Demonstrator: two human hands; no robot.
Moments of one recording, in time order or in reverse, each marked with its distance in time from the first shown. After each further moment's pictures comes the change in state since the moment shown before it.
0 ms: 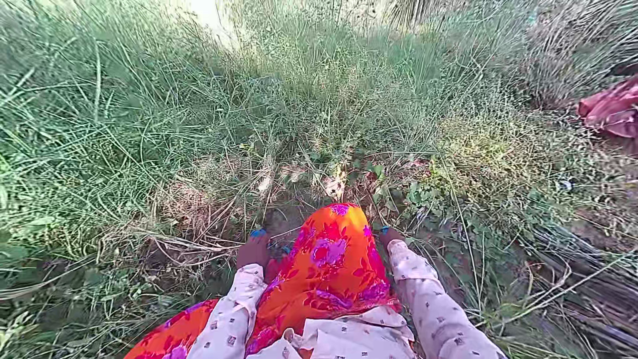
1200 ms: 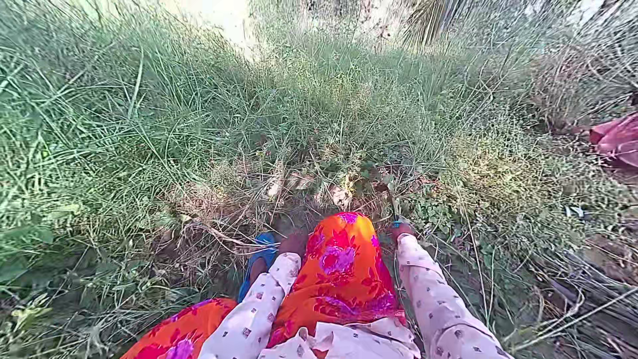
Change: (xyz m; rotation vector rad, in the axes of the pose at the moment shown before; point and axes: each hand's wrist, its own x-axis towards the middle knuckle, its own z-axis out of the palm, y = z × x) left_hand 0.012 0.088 -0.010 0.003 -0.281 0.058; right_hand 0.027 -0.020 -0.044 0.148 0.152 -0.006
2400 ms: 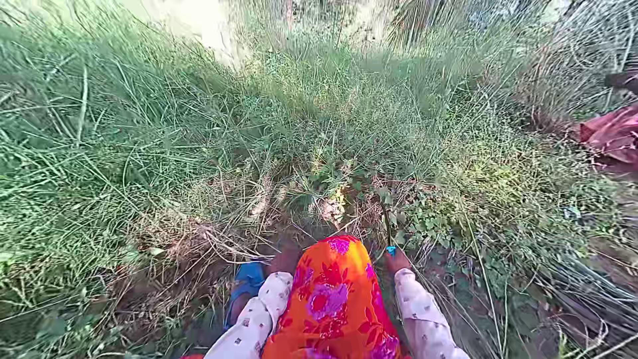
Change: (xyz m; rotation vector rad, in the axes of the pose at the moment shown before) left_hand 0.063 0.010 -0.010 0.048 -0.008 0.047; right_hand 0.000 0.015 0.027 0.191 -0.008 0.007
